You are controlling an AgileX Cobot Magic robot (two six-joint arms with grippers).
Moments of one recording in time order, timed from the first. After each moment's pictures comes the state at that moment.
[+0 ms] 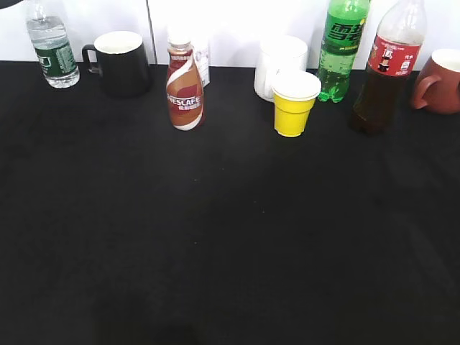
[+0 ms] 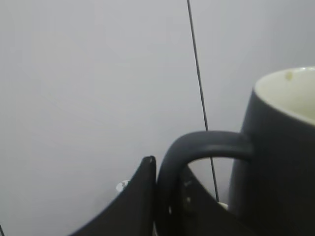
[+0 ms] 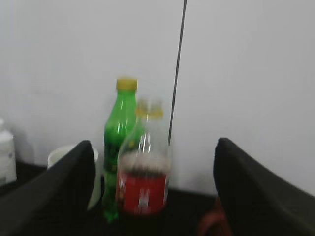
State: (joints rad) left arm 0.06 1.09 -0.67 0.58 -0.55 -0.40; right arm 0.07 1.33 -0.19 -0.02 -1.13 -0.02
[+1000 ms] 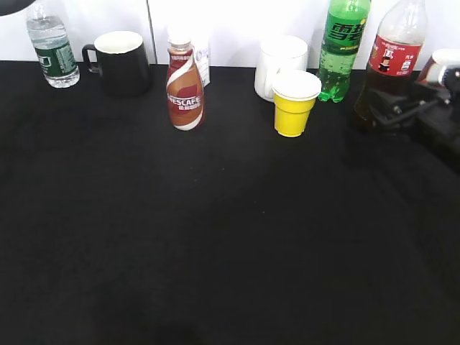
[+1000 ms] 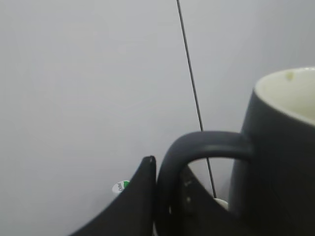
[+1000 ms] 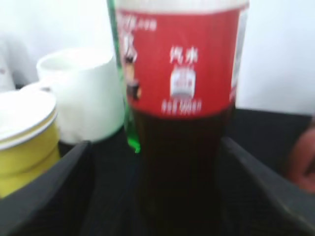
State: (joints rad) left arm 0.06 1.09 -0.67 0.63 -0.56 -0.41; right arm 0.07 1.93 -0.59 -0.23 -1.21 0.12
